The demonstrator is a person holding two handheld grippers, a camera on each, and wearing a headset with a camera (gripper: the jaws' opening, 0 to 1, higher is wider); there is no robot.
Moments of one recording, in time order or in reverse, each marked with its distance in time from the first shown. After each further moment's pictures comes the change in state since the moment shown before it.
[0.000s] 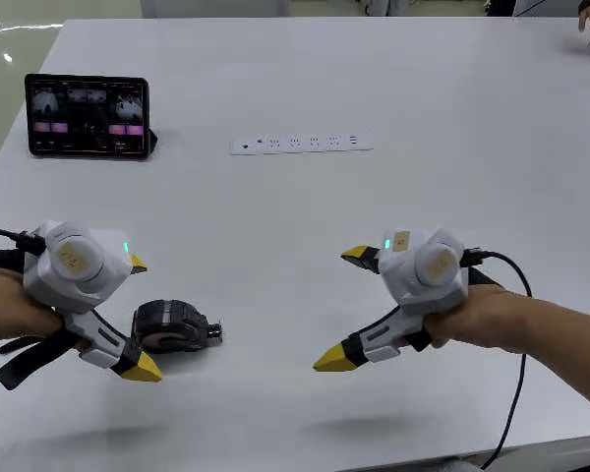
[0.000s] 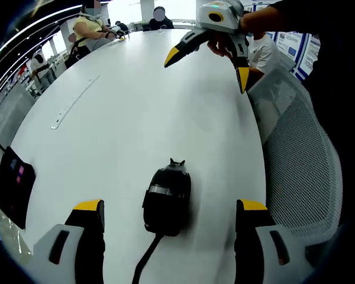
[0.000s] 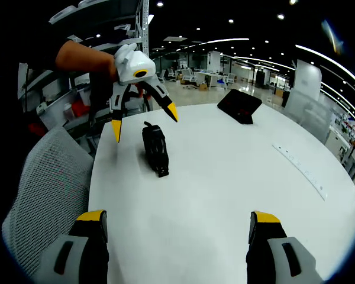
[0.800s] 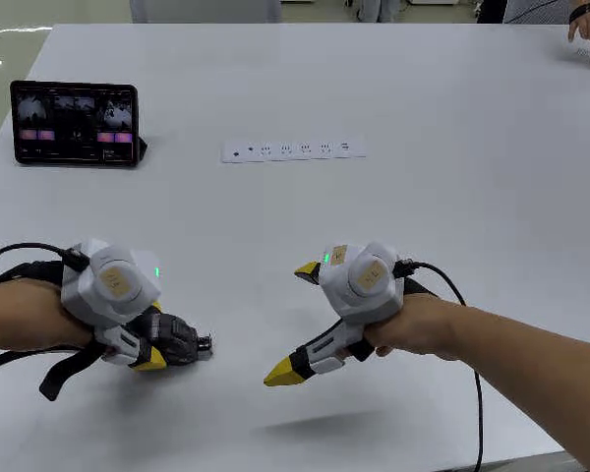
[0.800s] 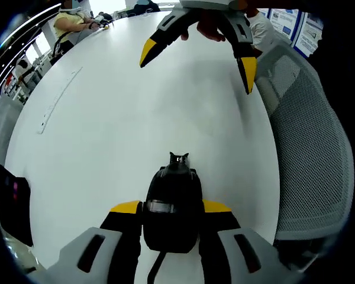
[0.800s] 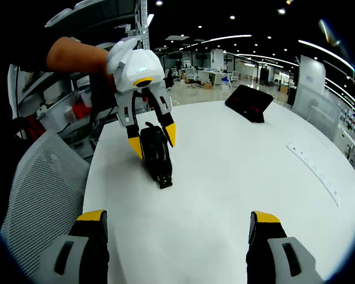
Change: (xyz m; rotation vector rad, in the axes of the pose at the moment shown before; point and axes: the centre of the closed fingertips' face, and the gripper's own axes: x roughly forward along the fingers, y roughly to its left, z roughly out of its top) left arm 0.034 0.004 -0.010 0.134 0.141 -0.008; right arm 0.044 0.005 0.014 0.009 0.003 0.041
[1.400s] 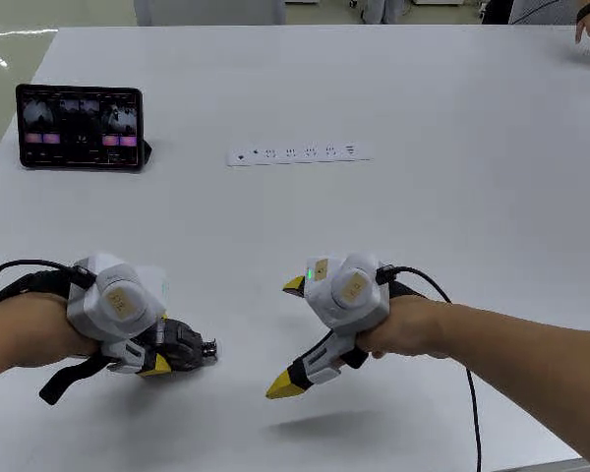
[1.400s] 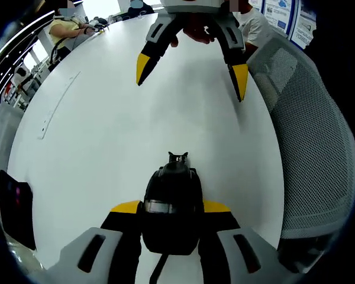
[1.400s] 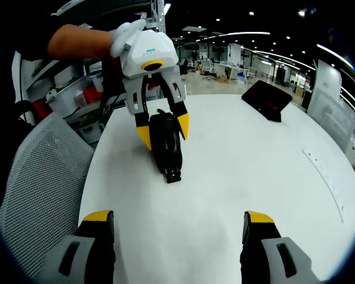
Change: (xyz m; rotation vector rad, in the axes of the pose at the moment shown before) left arm 0.002 0.001 -0.001 0.006 -0.031 0.015; right arm 0.023 0.006 -0.006 -0.084 0.076 0.077
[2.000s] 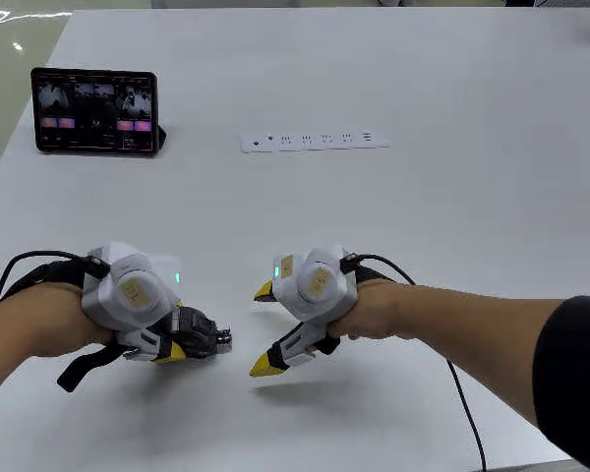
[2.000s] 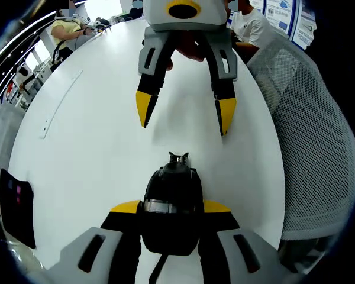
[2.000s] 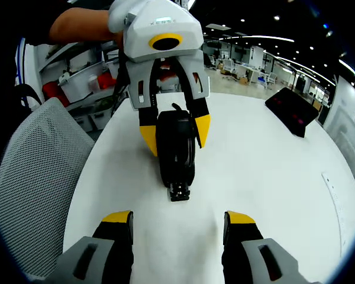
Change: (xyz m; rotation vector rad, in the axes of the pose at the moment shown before) left arm 0.000 0.002 -0.001 -0.003 0.001 0.011; right arm 0.046 0.007 0.017 -0.137 0.042 0.080
